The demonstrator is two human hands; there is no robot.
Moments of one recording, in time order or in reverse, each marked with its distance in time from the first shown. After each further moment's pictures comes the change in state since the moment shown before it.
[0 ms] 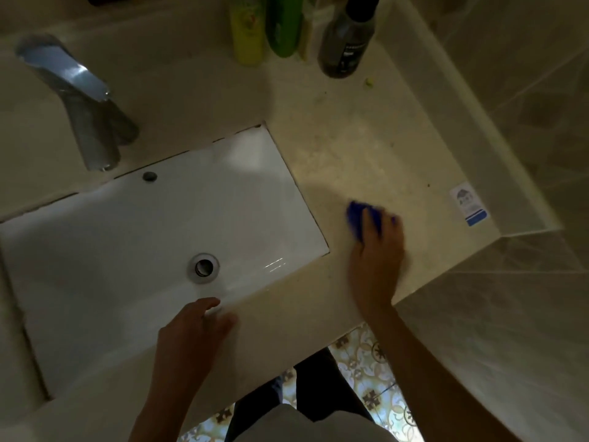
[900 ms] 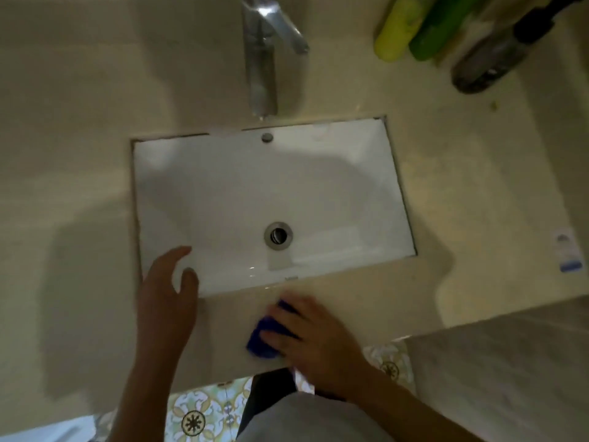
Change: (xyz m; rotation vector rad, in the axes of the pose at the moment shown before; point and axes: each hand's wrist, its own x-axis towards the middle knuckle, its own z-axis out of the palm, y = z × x) left_hand -0.010 -0.111 -0.077 -0.270 0.511 0.014; right_hand -0.160 -0.109 0.010 0.223 -0.539 -1.203
